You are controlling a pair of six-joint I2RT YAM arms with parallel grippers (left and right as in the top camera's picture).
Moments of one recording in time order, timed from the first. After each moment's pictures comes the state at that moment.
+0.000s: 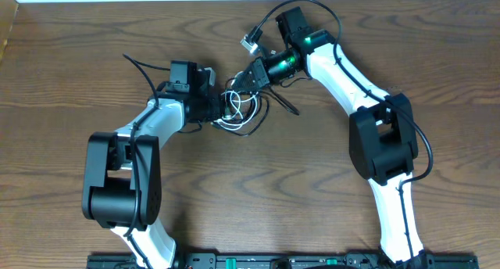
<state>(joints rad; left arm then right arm) -0.10 1.88 1.06 -0.31 0.33 -0.20 0.42 2.36 1.99 -0.79 -1.11 0.12</state>
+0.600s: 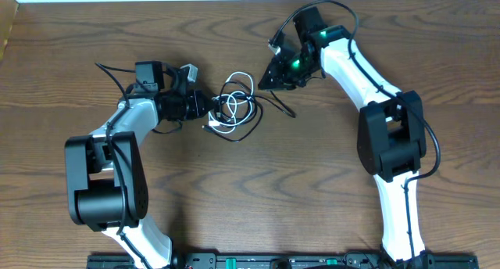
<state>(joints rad) 0.07 1.88 1.06 -0.32 0.78 -0.07 0.36 2.36 1.99 -0.93 -0.77 0.23</state>
